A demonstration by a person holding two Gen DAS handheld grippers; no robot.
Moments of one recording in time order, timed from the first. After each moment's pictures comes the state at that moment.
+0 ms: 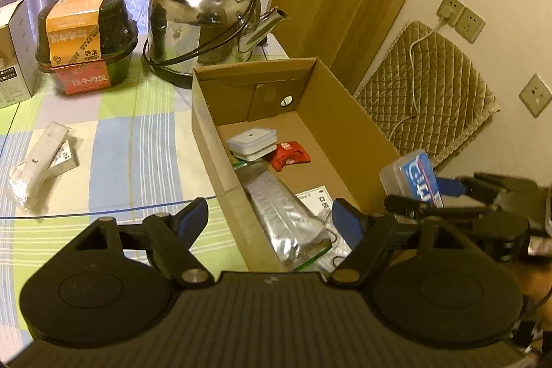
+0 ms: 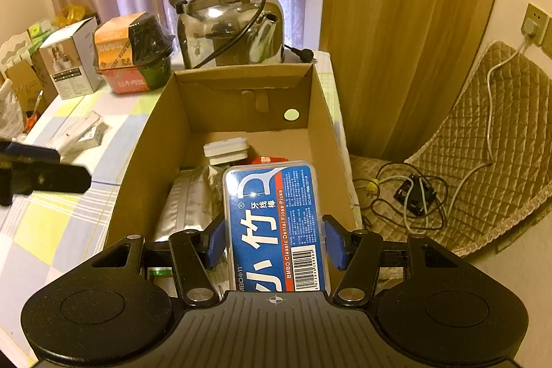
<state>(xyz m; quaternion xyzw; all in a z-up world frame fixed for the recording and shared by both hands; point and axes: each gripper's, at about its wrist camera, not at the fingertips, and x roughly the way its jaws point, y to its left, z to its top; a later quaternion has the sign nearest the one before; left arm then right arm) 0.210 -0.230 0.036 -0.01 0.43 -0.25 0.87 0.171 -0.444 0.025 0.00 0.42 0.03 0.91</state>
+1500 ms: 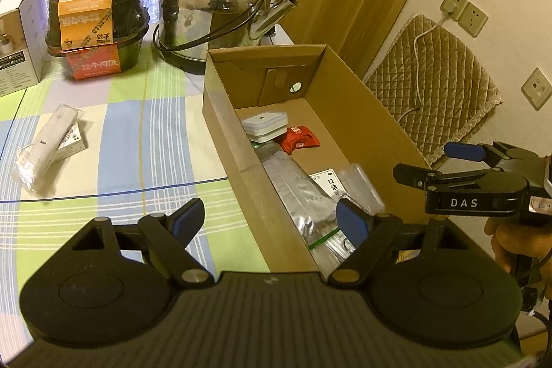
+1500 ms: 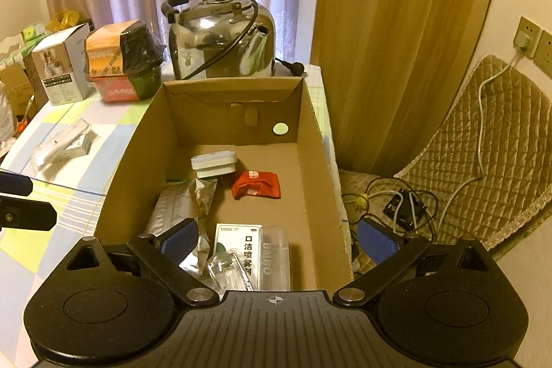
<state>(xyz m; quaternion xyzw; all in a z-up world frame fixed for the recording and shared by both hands) 0.200 -0.211 0.027 -0.01 0.44 -0.24 0.86 0.174 -0.445 0.021 -0.02 0.40 0.02 0.92</state>
